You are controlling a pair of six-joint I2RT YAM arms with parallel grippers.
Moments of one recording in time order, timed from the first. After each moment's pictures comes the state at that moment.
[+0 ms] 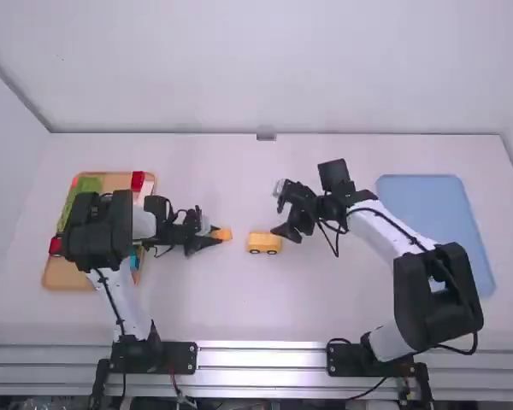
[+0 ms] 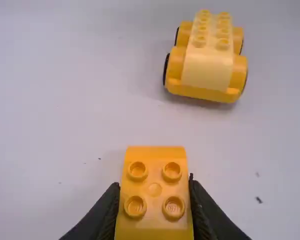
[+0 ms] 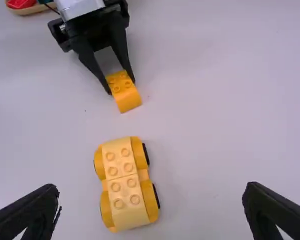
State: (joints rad) left arm 0.15 2.08 0.81 -0.04 1.14 1.33; right arm 0.31 1.64 0.98 -0.38 -0.72 -0.80
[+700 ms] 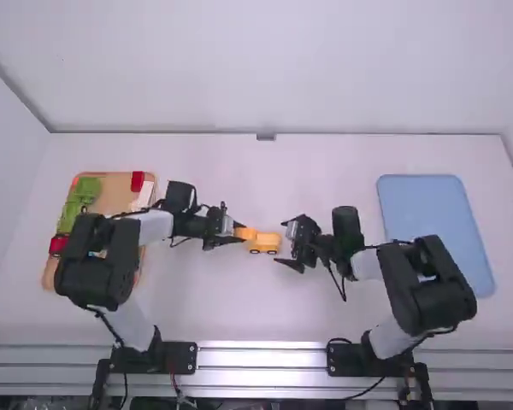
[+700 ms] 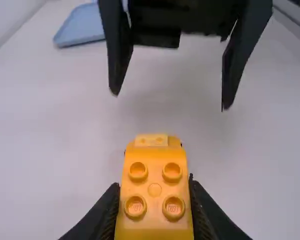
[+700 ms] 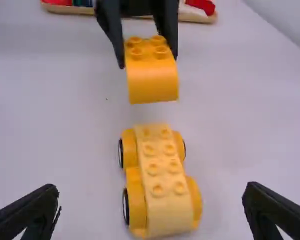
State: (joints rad) left arm -0.10 1.79 0.80 -0.15 1.16 1.33; right arm 0.25 1.73 0.44 0.58 -0.94 -0.79
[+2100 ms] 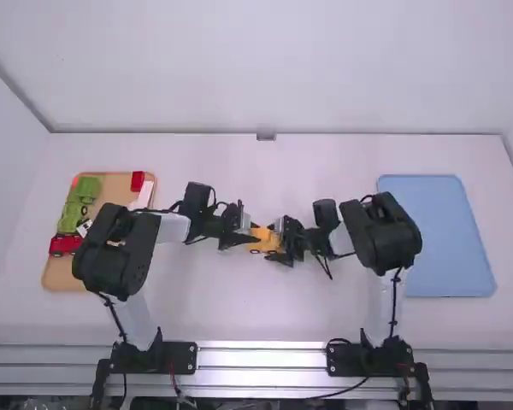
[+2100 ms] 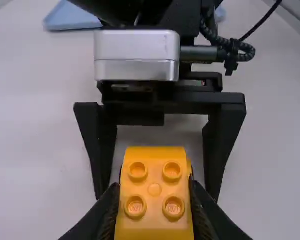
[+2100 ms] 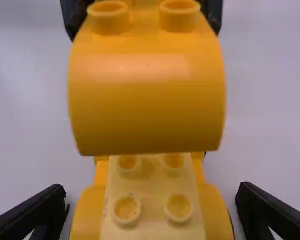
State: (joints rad) left arm -0.21 1.88 0.80 0.11 1.10 1.02; right arm 0.29 2.17 0.71 0.57 -1.06 -0.87
